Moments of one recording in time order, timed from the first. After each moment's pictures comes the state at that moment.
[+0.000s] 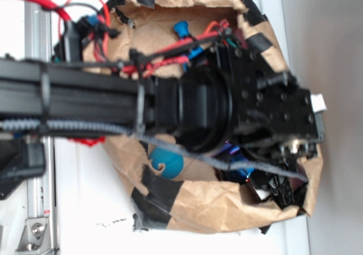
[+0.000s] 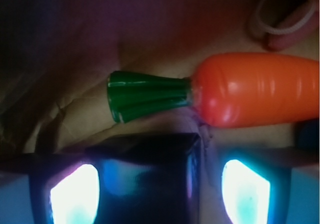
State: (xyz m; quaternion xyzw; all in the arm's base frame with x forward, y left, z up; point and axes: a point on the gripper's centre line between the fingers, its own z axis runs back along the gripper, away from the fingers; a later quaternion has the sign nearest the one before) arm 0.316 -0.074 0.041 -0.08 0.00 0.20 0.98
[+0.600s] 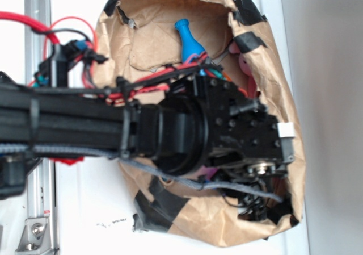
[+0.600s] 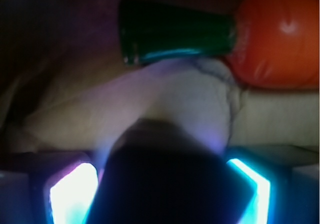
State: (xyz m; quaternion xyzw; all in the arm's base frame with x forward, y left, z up) arm 0.283 -0.102 0.021 -0.09 0.02 0.14 0.99
